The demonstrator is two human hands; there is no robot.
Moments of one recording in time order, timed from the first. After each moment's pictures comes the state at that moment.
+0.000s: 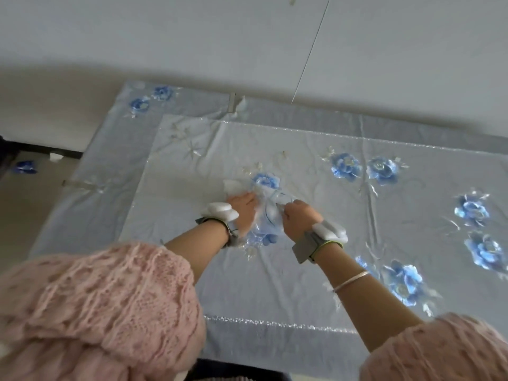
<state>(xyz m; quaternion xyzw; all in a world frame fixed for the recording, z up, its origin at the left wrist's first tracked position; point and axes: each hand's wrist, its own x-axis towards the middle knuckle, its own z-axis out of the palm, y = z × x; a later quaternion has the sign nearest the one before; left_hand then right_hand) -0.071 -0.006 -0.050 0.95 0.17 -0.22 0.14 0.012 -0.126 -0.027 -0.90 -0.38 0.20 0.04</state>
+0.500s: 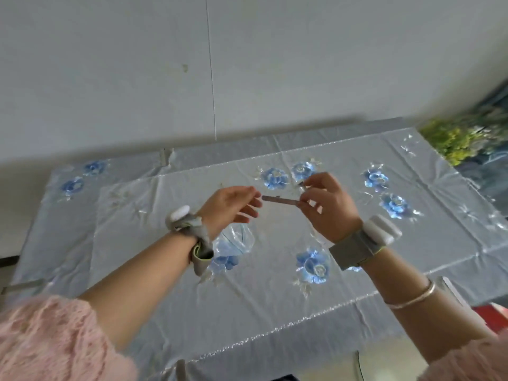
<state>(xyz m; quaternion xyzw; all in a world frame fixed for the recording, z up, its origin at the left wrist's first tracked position) -0.050 -0.057 0.096 0.72 0.14 -0.07 0.68 0.016 -0.244 0.104 -0.87 -0.36 -0.07 0.32</state>
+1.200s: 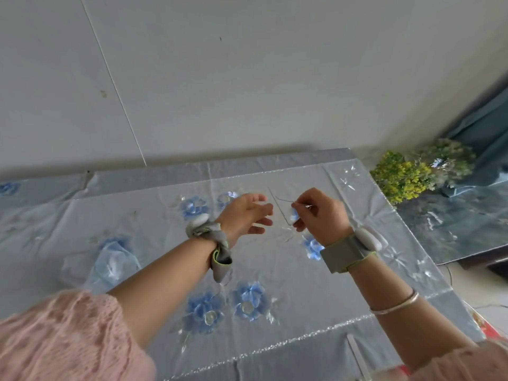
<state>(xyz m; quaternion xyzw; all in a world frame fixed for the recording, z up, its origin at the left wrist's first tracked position) 0.112 -0.267 0.106 0.68 0.16 -0.06 0.71 0.173 -0.416 0.100 -0.85 -0.22 0.03 0.47</state>
